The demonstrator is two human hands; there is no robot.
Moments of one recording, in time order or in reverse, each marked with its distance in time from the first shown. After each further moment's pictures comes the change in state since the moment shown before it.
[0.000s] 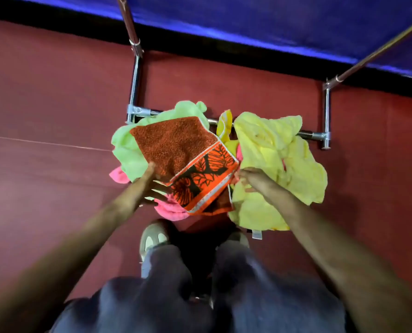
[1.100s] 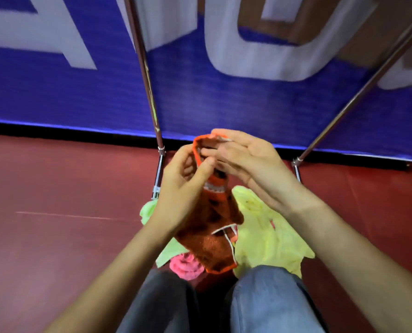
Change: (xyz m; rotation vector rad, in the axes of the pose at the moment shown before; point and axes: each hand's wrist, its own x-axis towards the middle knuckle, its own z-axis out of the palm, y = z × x) left_hand -0.189 0.171 0.058 -0.154 0.146 1.093; right_hand -0.264 -0.169 -0.019 0.558 -0.376 -0.878
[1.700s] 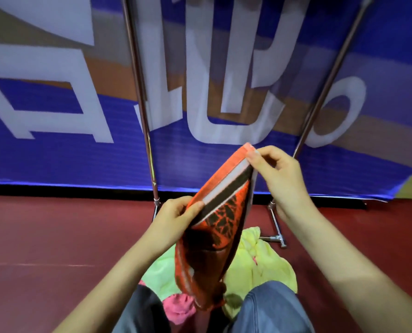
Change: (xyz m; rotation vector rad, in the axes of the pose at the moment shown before) left_hand -0.063 0.109 0.006 0.435 -0.234 0.041; right_hand -0.121 -0.109 0.023 -0.502 0.470 -0.545
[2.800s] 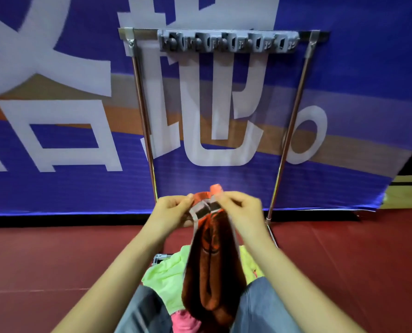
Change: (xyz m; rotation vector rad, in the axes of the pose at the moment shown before) left_hand -0.052 0.087 -0.005 -0.306 0.052 -0.192; right_hand -0.093 -0.025 0.011 0.085 0.024 0.024
